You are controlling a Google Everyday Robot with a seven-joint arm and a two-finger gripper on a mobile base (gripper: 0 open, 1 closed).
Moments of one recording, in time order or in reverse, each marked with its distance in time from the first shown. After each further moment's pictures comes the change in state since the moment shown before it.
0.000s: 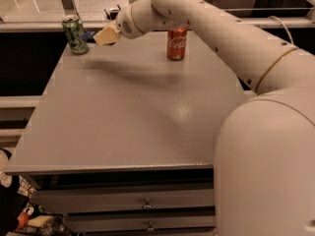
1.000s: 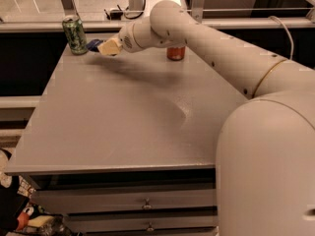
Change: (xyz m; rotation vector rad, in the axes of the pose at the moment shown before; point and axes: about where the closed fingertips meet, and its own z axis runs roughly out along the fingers) arm 0.036 -0.017 0.032 0.053 -0.045 0.064
